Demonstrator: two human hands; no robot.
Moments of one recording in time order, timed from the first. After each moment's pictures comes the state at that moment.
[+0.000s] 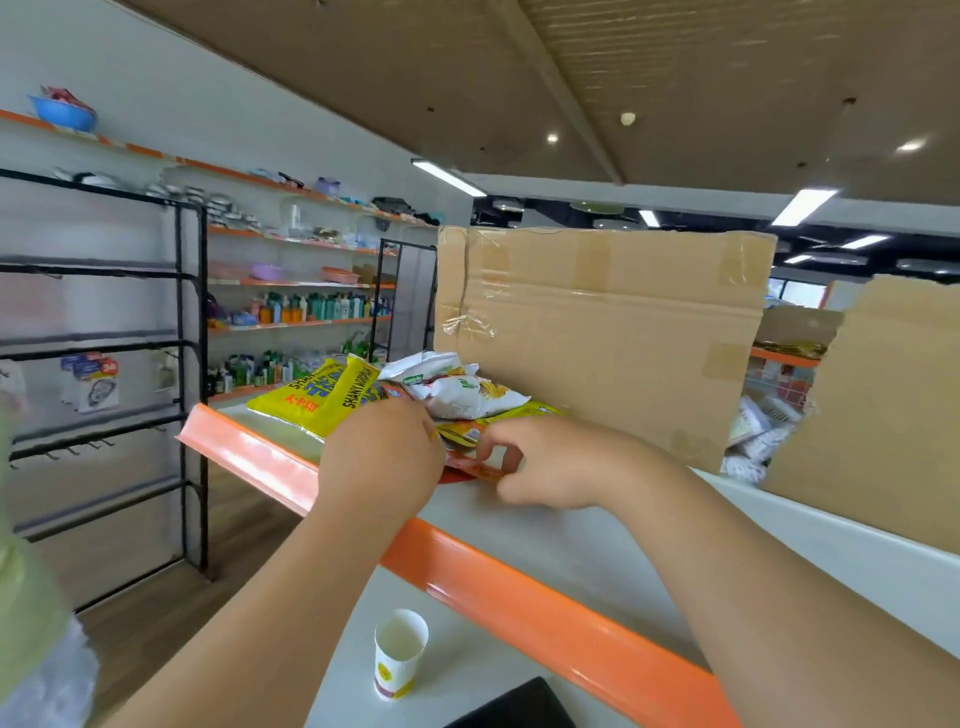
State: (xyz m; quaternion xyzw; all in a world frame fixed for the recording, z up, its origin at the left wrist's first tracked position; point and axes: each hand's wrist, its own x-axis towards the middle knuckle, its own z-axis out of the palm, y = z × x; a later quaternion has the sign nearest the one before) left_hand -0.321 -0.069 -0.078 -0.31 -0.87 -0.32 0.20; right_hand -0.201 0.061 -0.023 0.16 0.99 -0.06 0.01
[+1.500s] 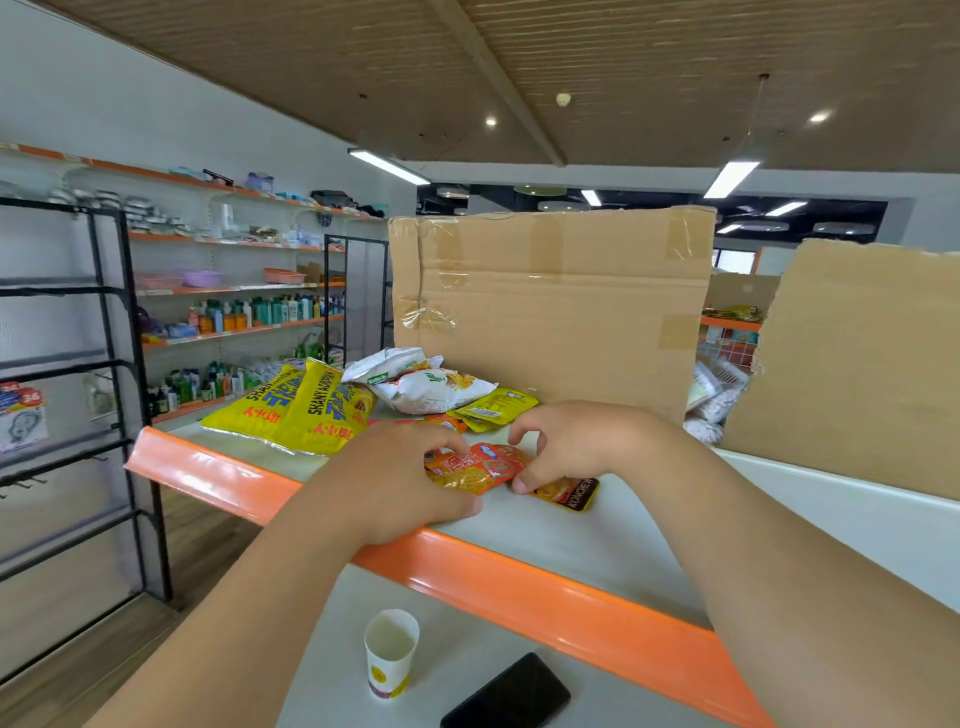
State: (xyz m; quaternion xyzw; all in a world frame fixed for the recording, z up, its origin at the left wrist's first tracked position) left_hand -0.313 -0.082 -0.072 -0.54 -0.79 -0.29 0.03; right_hand -0.187 0.100 -0.026 0.26 0.96 -0.05 0.03
